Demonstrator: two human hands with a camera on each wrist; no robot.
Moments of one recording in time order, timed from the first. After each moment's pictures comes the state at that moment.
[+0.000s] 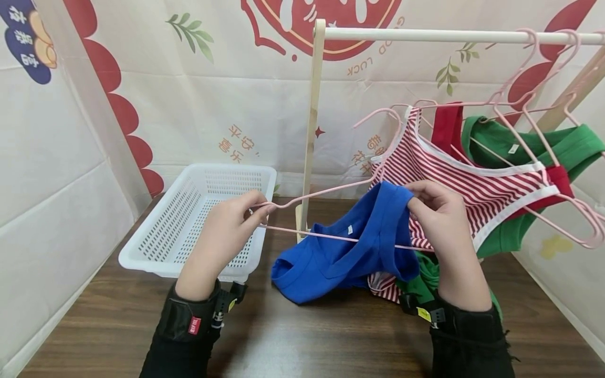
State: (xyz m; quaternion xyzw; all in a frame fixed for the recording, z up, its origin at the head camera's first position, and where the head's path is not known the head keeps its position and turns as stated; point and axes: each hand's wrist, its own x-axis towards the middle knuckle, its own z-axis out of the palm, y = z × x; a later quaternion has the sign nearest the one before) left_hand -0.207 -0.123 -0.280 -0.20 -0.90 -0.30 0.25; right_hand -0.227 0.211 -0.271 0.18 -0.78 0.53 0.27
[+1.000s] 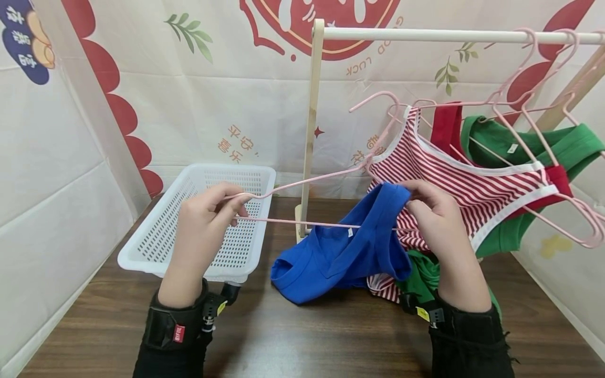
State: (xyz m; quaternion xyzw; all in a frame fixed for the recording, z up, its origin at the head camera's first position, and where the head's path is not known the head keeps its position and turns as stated) left_hand -0.192 -0.137 -0.266 -0.23 -0.79 -0.42 0.39; right_hand -0.224 0.211 -0.268 0.18 -0.84 0.44 0.26
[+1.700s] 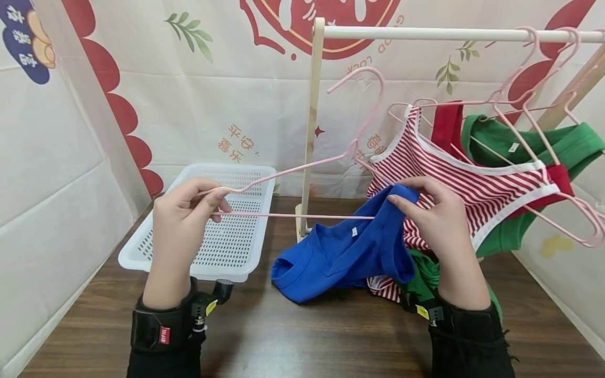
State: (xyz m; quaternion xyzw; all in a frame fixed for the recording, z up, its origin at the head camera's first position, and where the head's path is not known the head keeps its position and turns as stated) left_hand -0.187 -0.155 -0.260 -0.21 -0.74 -0.49 0.40; right_hand -0.227 0.209 -0.270 0.12 -0.86 0.39 0.30
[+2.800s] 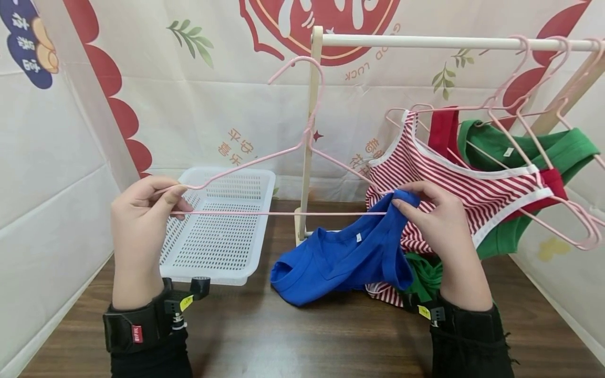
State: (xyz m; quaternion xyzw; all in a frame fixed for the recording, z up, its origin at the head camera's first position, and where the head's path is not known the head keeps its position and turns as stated) left_hand -0.187 -0.197 -0.258 -0.13 -0.71 -0.56 0.41; right_hand -0.230 0.221 -0.272 0.11 -0.88 0.37 0.27
